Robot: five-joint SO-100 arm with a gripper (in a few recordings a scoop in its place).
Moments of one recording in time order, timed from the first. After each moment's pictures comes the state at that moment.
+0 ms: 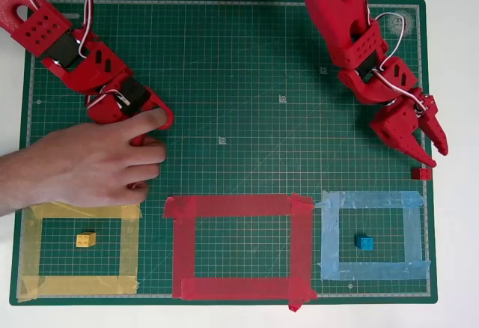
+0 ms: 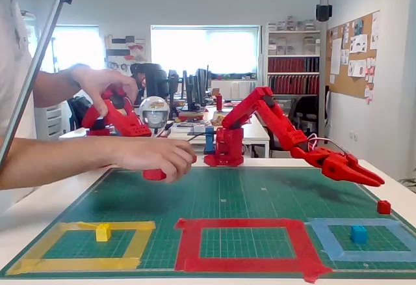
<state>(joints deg) -46.3 41.7 86.2 -33.3 -94.0</state>
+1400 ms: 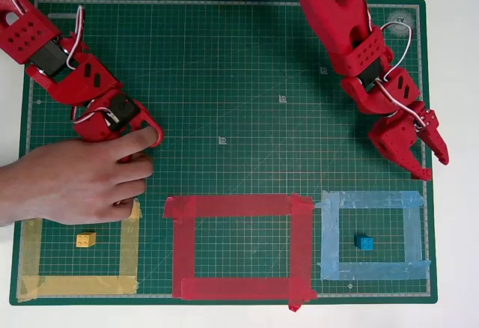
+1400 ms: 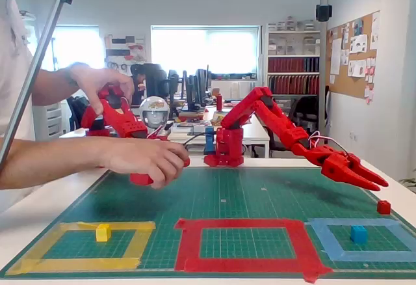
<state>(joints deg) -43.5 41.7 80.4 -22.3 -91.0</state>
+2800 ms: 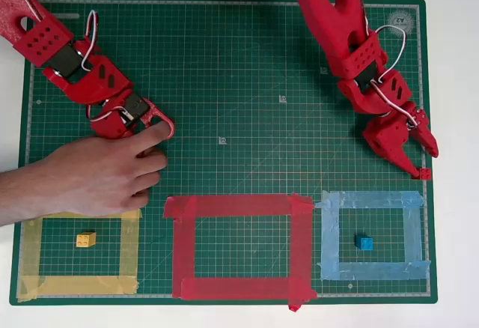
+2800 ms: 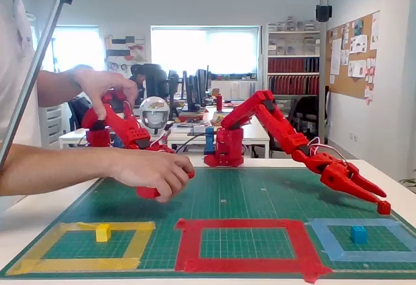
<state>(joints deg) -44.4 37.4 79.5 -22.3 -93.3</state>
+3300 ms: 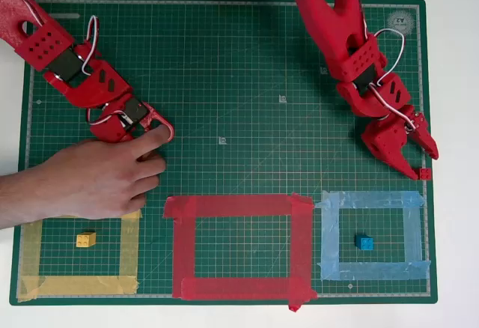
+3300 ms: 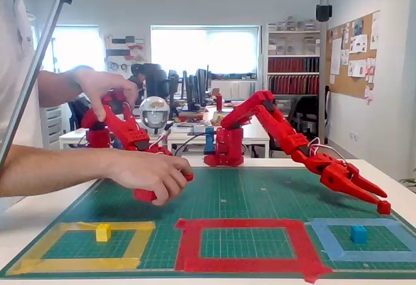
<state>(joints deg) -43.6 36.0 78.1 -22.3 -93.3</state>
